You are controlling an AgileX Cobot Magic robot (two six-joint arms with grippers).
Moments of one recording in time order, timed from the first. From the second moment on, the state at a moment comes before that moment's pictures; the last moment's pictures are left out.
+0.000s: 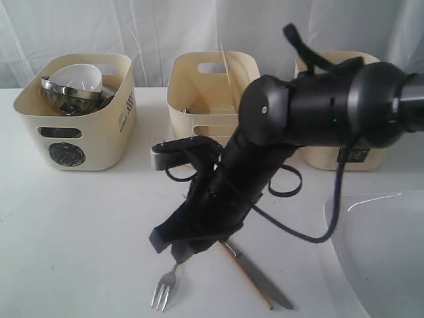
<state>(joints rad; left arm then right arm) 0.12 0.00 0.02 -0.26 0.52 0.27 0.58 1.77 -1.16 0.48 0.81 -0.31</state>
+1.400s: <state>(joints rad) 0.12 0.00 0.02 -0.26 0.52 0.27 0.64 2.01 -1.29 -0.05 0.72 0.09</state>
